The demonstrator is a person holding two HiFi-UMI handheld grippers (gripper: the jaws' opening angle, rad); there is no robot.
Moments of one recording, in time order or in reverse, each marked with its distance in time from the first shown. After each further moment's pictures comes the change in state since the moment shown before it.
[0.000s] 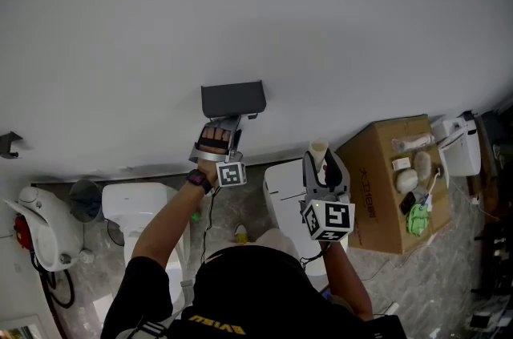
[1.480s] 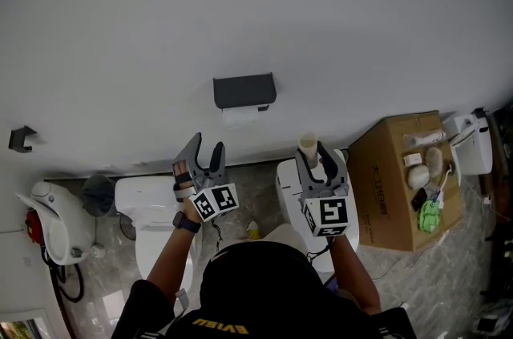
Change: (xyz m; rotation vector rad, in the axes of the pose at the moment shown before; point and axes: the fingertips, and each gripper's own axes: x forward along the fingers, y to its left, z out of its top) left arm -0.153 0.064 -0.070 -0.664 0.156 0.150; right arm -0.006 0.054 0.003 -0.124 -0.004 0.174
